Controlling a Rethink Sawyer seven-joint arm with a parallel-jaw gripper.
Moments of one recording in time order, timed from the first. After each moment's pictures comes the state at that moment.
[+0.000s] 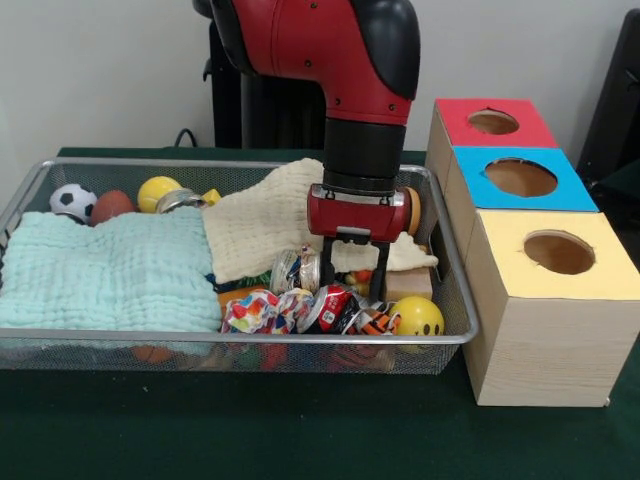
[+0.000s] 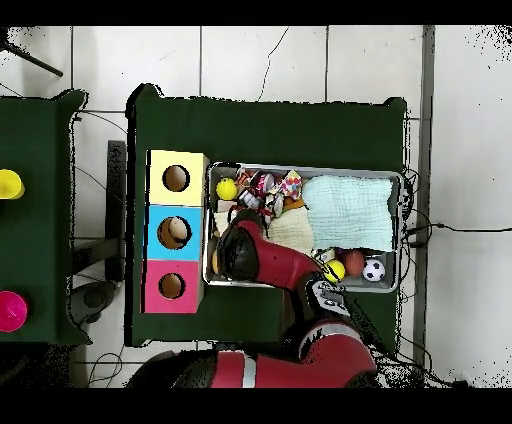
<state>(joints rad) -0.22 -0.43 0.01 1.83 0.08 -0.24 1.57</state>
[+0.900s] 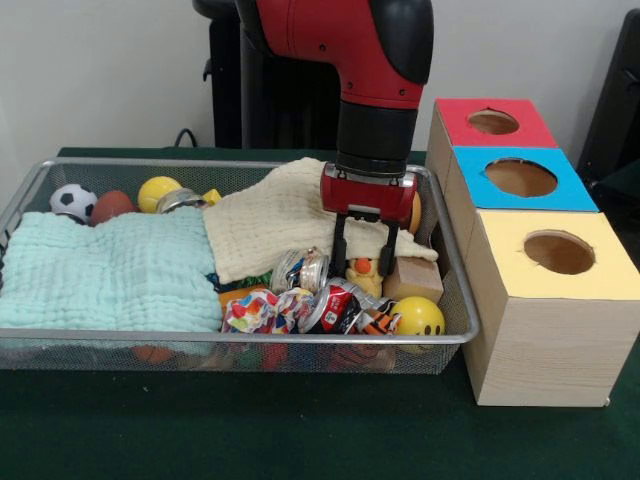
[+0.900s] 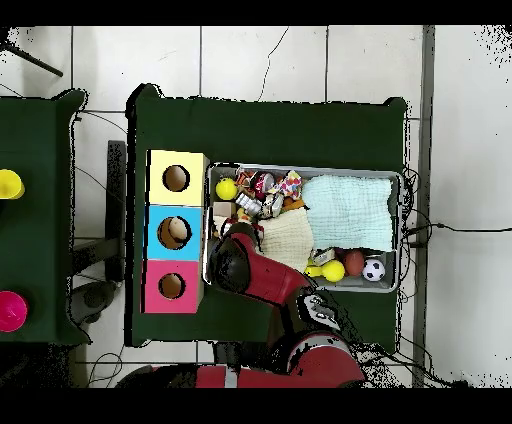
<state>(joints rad) -0.19 -0.46 0.01 1.94 0.19 -0.23 1.58</state>
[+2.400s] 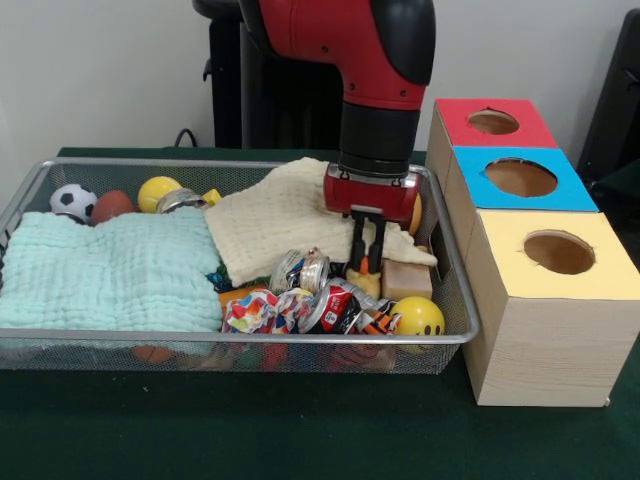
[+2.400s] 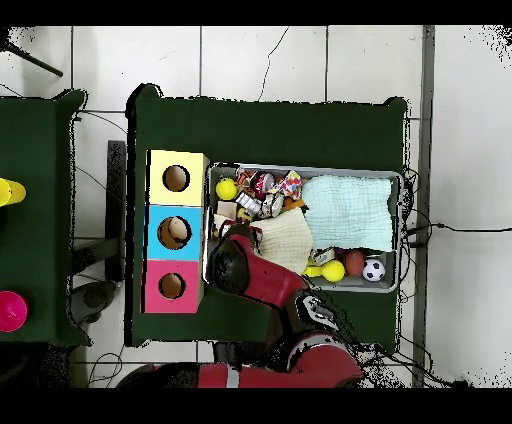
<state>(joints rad) -0.19 -0.46 0.02 1.95 0.21 -0.24 1.58</state>
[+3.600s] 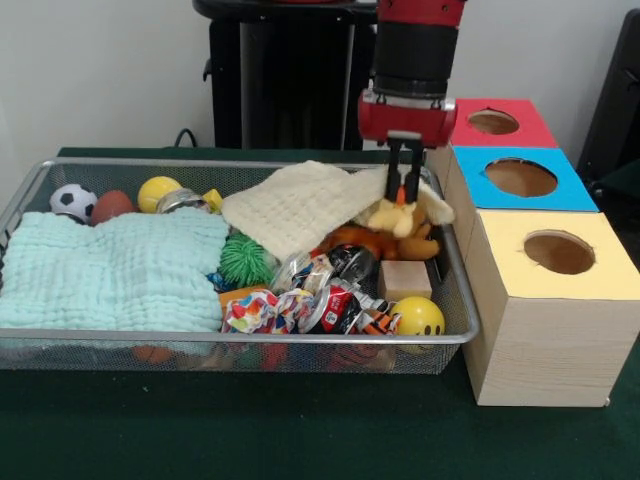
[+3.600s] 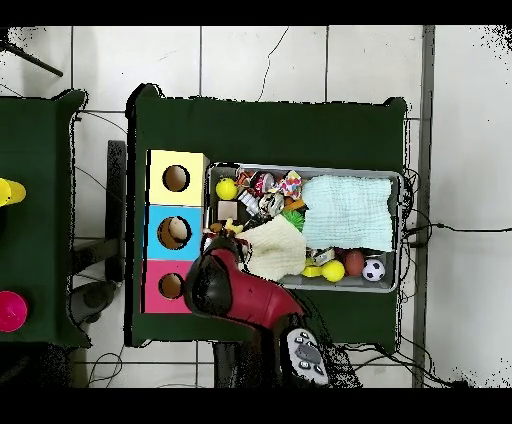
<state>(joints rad) -0.11 -0.70 -0.01 2.08 0.21 -0.09 1.58</state>
